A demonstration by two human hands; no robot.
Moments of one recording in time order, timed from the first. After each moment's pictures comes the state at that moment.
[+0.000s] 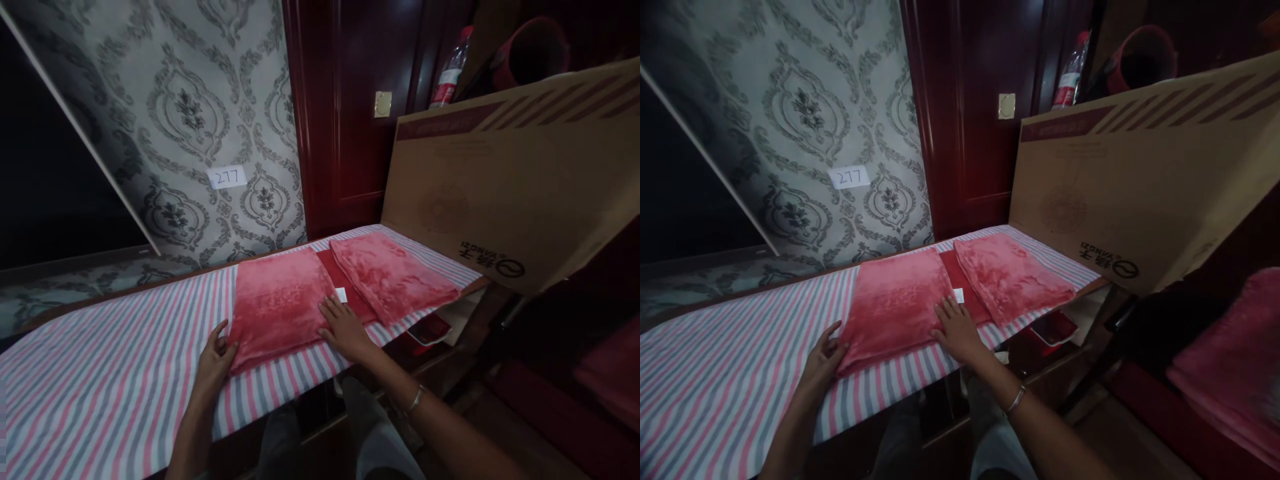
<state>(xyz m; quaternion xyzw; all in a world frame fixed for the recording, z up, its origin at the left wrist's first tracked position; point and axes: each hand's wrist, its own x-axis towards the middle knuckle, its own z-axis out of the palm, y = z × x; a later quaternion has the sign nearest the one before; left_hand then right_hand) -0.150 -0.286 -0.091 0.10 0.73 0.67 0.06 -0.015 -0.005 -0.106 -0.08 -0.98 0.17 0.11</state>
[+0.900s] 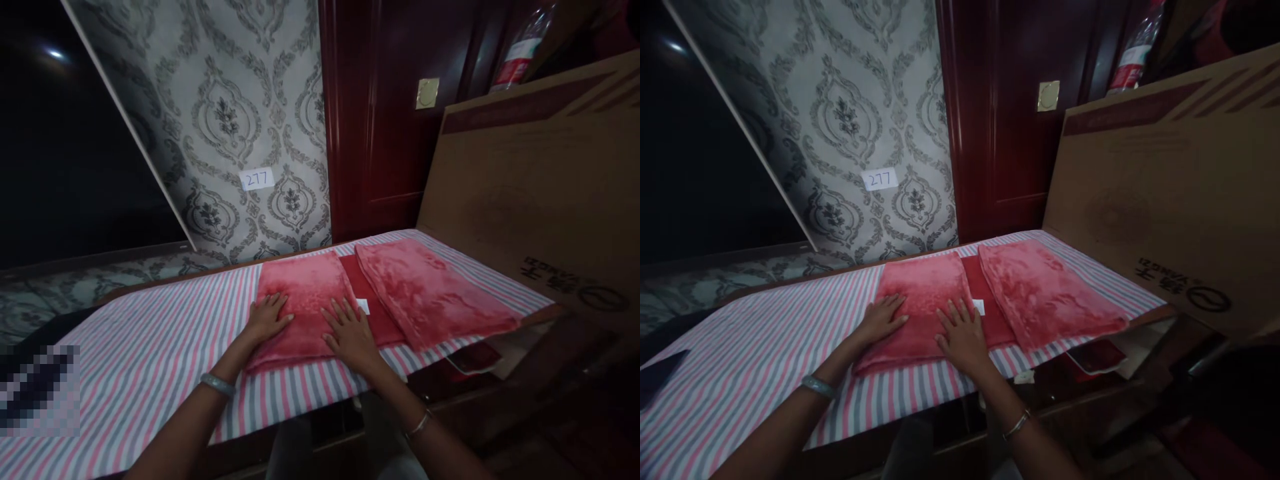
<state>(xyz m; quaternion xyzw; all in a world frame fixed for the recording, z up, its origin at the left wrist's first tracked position) -0.200 -0.215 -0.059 0.34 0.94 0.05 -0.02 -0.041 -0.022 -0.110 -0.06 -0.97 0.15 0.17</state>
